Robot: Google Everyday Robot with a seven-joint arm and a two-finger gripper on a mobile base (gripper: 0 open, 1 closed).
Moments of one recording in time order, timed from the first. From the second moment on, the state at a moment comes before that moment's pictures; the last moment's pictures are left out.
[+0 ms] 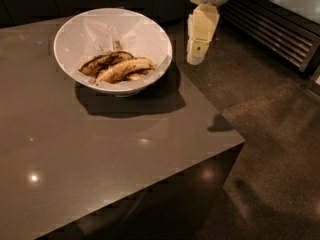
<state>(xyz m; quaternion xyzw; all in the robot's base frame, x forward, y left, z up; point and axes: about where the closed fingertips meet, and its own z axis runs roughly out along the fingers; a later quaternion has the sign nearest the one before) 0.584 -0.082 1.006 -0.68 0.71 -0.04 0.19</state>
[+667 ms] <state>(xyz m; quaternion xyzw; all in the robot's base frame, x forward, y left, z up) 0.606 -0.058 0.986 -0.68 0.71 -0.04 0.19</state>
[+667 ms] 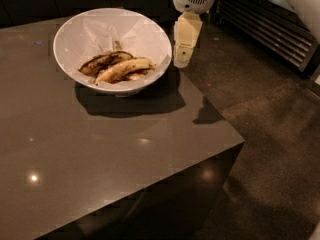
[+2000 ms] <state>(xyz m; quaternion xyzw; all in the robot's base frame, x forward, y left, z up) 0.632 0.022 0.983 -0.77 0.60 0.01 0.21</state>
